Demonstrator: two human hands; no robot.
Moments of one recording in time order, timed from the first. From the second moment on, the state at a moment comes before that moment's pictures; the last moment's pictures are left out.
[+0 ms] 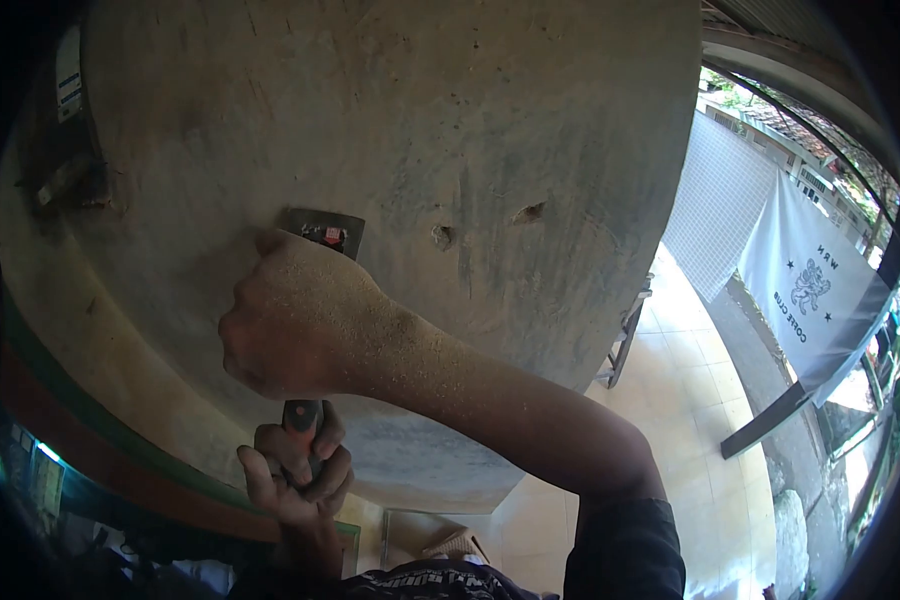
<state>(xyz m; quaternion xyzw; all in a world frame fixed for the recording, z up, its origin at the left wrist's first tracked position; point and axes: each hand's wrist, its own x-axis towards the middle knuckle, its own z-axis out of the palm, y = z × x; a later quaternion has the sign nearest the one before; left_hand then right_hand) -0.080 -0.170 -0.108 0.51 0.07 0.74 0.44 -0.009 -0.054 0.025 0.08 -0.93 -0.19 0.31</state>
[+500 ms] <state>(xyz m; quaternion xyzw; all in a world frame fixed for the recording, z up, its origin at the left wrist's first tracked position) -0.070 -0.156 -0.078 0.45 0.10 0.75 0.48 -0.005 -0.045 0.062 0.02 -0.96 -0.15 0.24</state>
